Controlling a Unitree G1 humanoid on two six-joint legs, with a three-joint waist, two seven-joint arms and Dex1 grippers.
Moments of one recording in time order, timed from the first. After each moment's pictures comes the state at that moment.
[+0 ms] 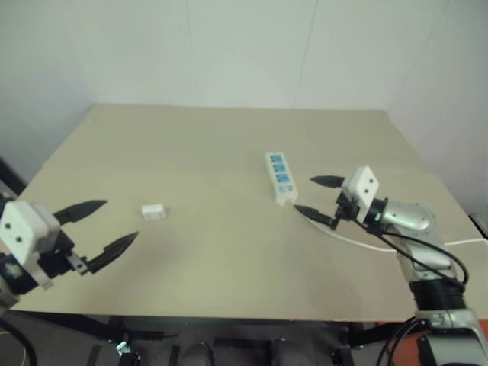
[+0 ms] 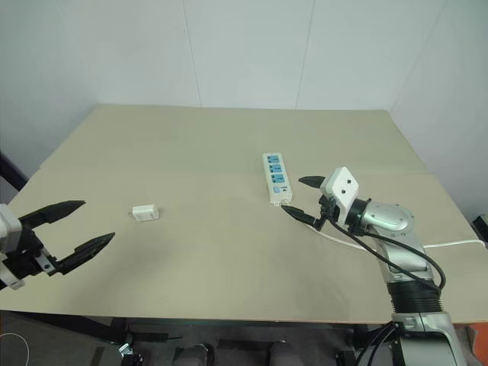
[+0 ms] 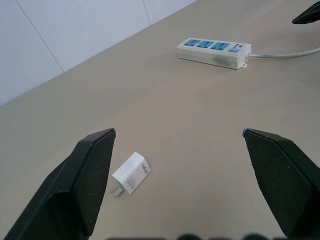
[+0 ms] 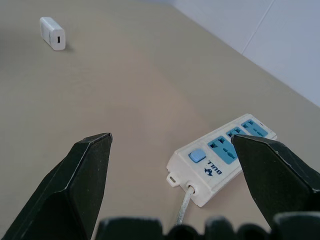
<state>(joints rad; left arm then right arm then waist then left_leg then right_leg) 0.23 0.78 0.76 -0.61 -0.63 0.48 -0.89 -0.51 -0.61 -0.04 0.12 0.25 0.05 0.96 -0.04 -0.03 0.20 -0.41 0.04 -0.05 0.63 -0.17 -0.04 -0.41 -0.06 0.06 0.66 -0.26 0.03</state>
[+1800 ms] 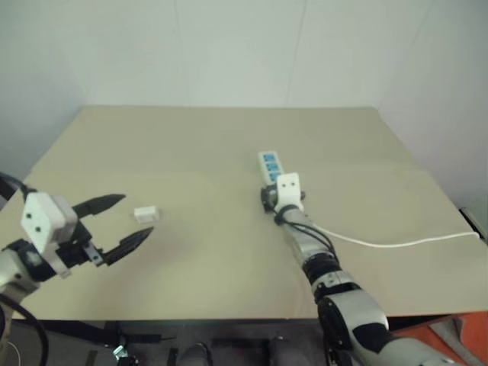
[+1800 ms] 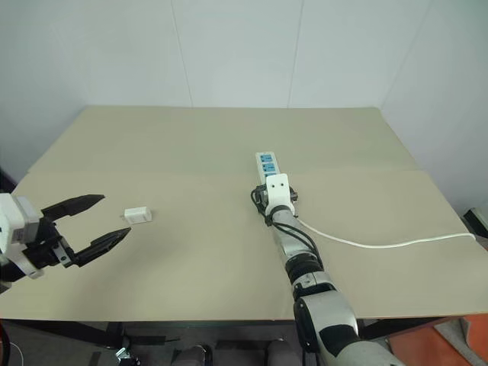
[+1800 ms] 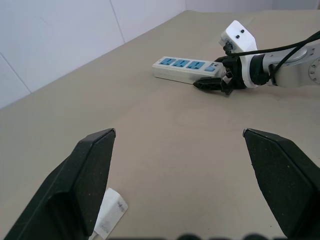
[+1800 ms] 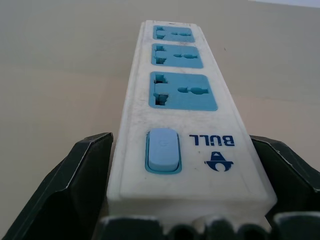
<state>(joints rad) 0.14 0.80 0.65 -0.57 -0.65 0.46 -0.89 -0.88 -0.01 -0.05 0.95 -0.01 -0.08 -0.07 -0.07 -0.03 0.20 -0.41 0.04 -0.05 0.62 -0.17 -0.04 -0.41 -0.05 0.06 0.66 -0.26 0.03</state>
